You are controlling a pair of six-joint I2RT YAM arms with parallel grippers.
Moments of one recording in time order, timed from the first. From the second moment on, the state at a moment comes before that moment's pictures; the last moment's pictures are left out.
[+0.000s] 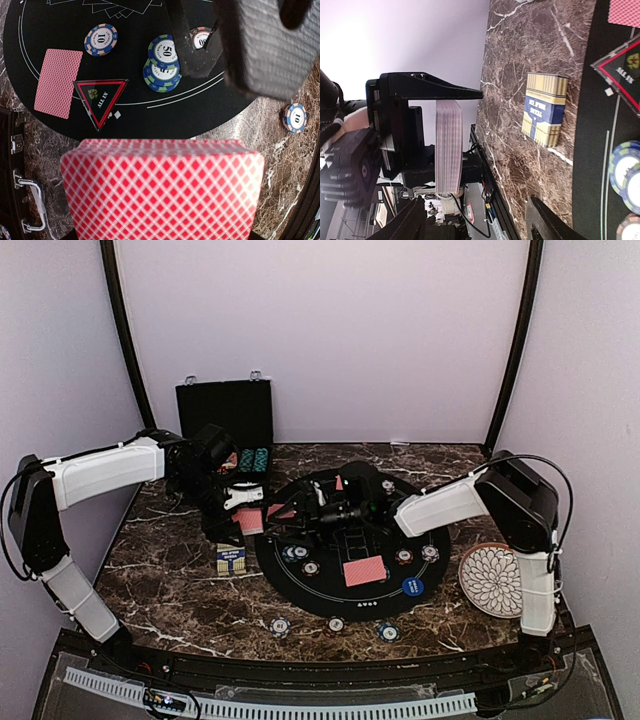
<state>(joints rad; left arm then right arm) -0.55 1.62 1.29 -0.94 0.23 0.76 0.88 2.07 1.23 0.54 -0.73 1.24</state>
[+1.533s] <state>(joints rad) -0.57 1.62 1.29 -0.94 0.23 0.75 0.91 2.35 1.51 0.69 -0.81 1.37</state>
